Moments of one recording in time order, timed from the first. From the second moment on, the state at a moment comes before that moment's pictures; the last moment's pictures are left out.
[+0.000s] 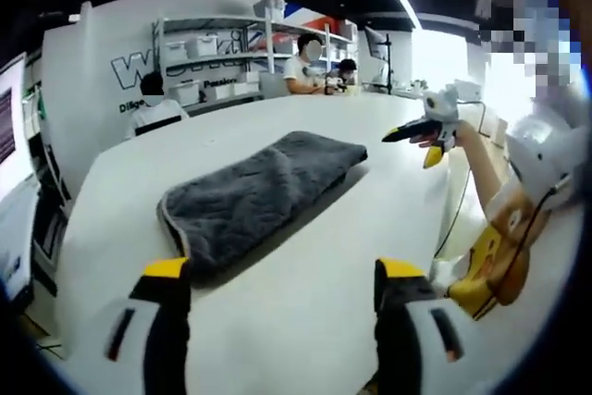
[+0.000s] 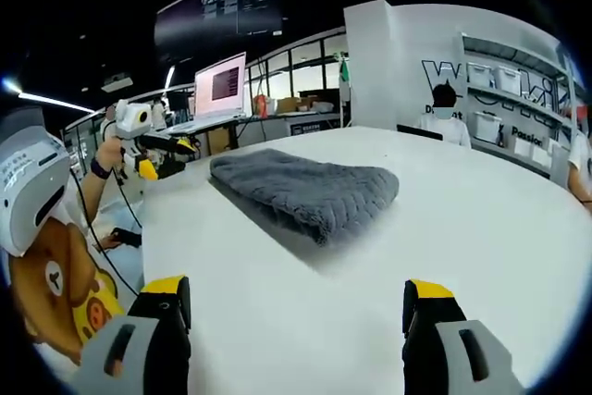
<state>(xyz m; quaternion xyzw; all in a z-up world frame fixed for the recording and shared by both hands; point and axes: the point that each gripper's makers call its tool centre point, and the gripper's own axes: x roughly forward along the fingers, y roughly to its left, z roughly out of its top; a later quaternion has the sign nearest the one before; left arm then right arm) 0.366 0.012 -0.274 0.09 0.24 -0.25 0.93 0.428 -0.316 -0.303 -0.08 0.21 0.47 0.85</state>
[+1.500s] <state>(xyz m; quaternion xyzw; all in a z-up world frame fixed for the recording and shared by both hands) 0.375 0.019 -0.288 0.08 0.23 -0.25 0.93 0.498 -0.269 -0.284 0.04 0.25 0.51 0.82</state>
